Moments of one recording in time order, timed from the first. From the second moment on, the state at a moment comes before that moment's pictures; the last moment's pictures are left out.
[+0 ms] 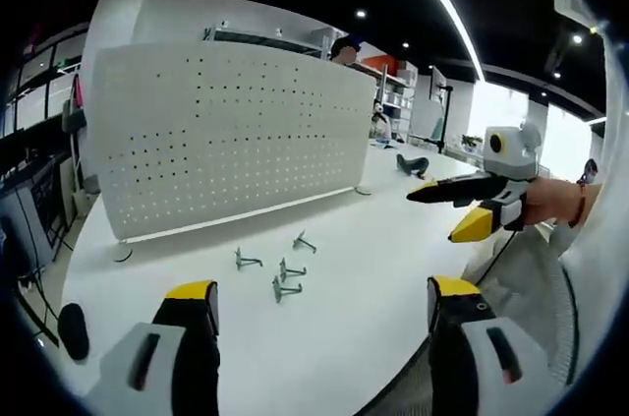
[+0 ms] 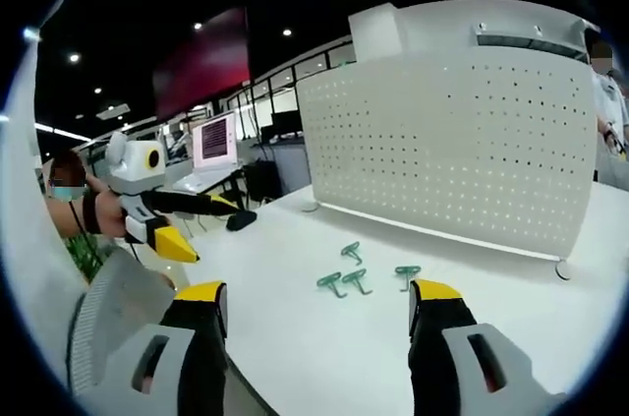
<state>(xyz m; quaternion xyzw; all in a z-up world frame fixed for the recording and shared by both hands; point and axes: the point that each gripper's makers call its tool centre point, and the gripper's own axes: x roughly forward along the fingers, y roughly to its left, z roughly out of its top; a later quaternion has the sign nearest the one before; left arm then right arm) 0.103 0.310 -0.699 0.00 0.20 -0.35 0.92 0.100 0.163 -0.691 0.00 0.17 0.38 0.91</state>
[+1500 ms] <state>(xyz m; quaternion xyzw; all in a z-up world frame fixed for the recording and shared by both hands) 0.124 0.282 -0.757 0.06 0.30 -0.37 0.88 0.093 0.153 -0.705 0.01 0.18 0.35 0.92</state>
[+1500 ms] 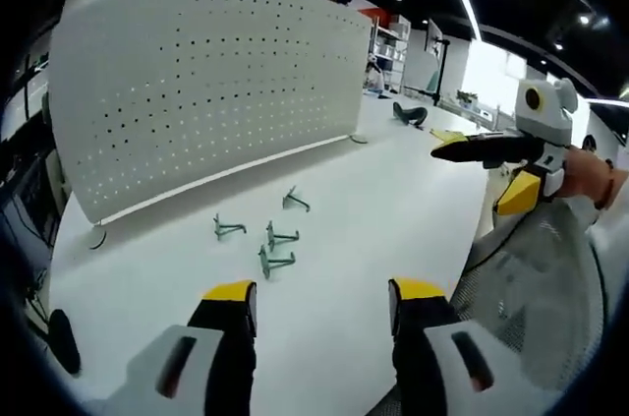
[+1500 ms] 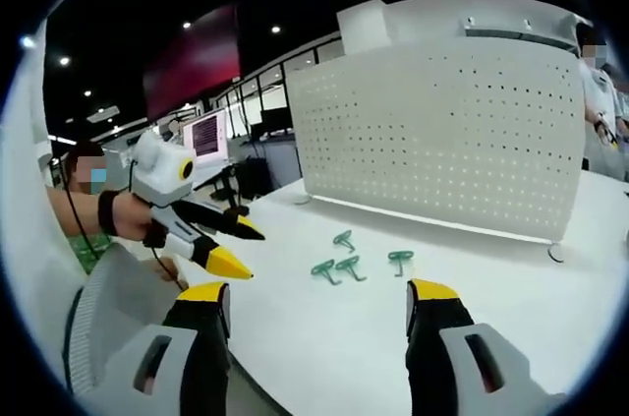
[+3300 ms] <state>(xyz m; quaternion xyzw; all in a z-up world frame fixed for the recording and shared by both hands) 0.169 0.275 -0.823 0.12 0.37 -0.33 0.86 0.083 0.170 -0.718 0.02 0.21 0.38 0.90</state>
